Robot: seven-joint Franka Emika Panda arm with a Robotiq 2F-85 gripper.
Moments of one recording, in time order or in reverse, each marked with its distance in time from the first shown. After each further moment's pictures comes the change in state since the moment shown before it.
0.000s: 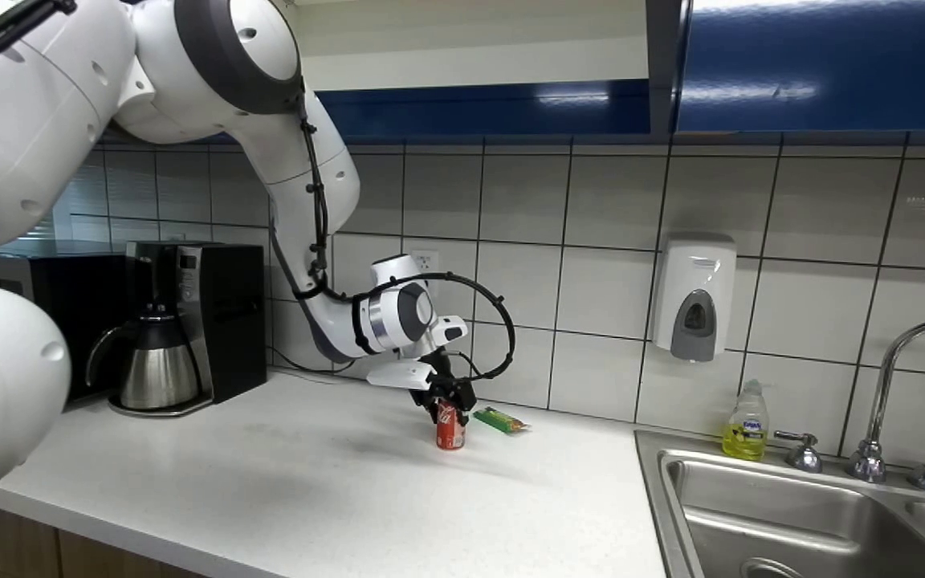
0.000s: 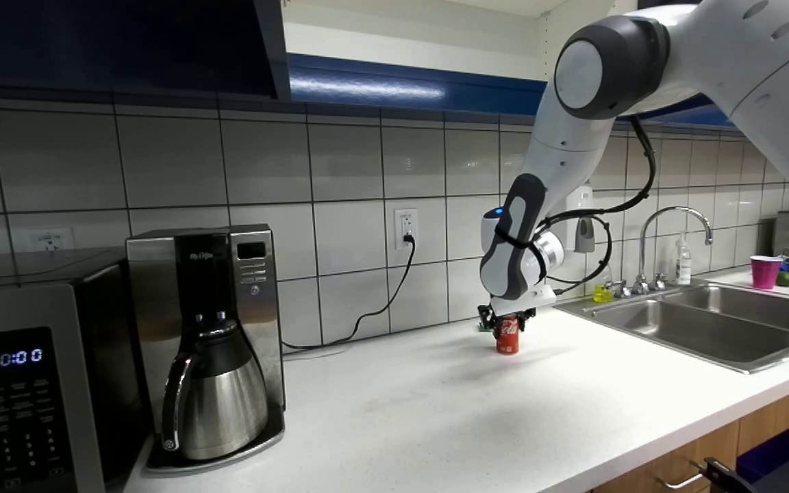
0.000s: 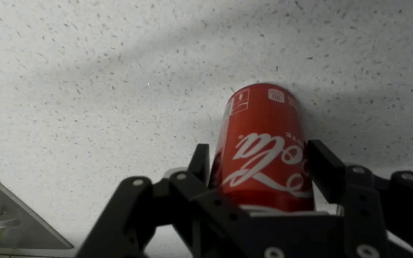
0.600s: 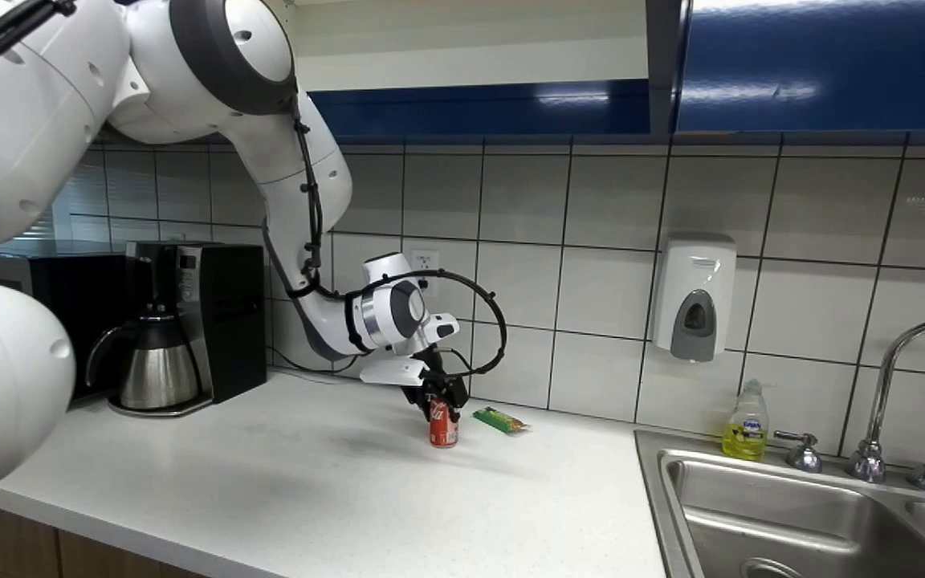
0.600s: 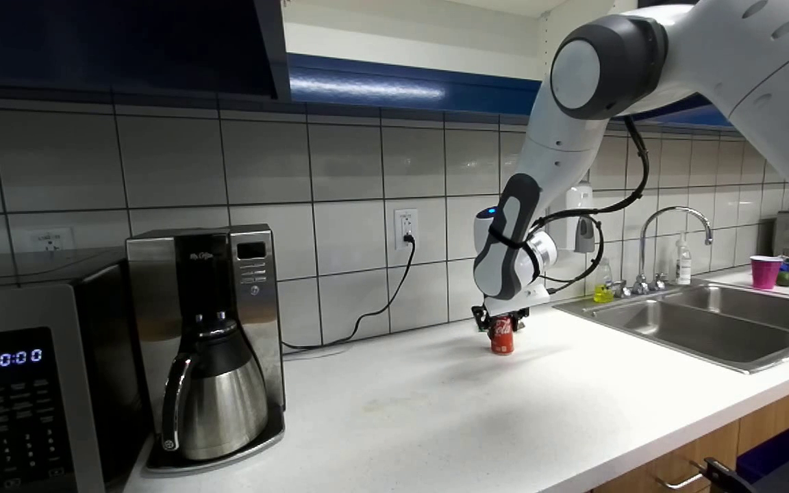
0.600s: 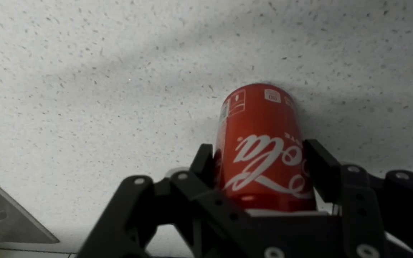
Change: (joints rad) arm 0.034 -0.001 -0.006 0.006 0.001 -0.016 -0.004
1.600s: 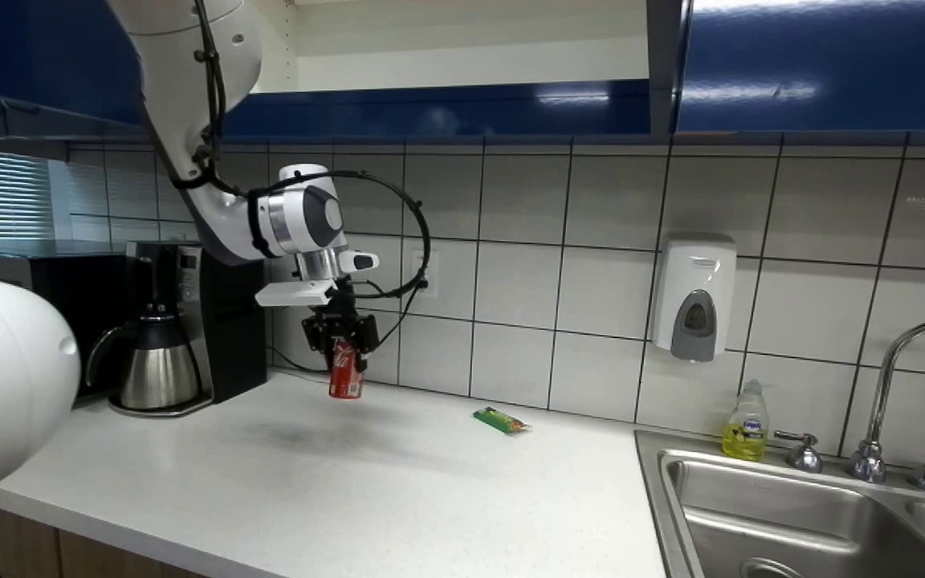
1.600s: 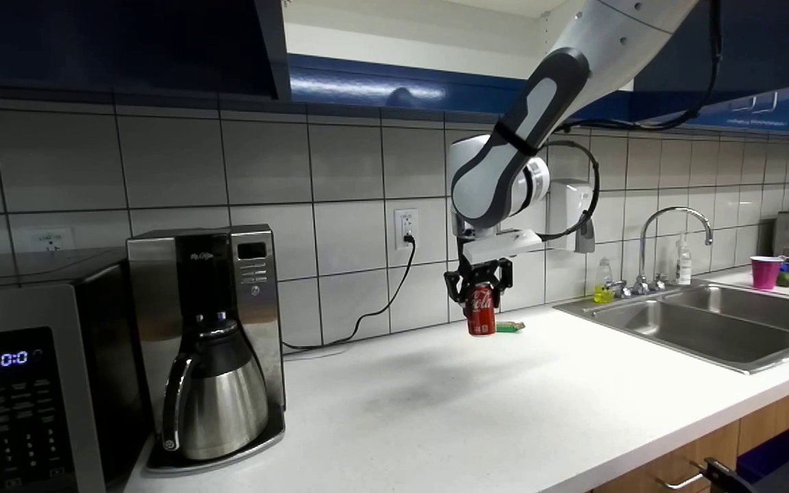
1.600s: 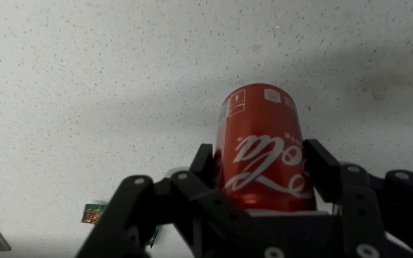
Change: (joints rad) arm 0.042 -0.515 0.212 -0.297 -0.023 -0.365 -0.004
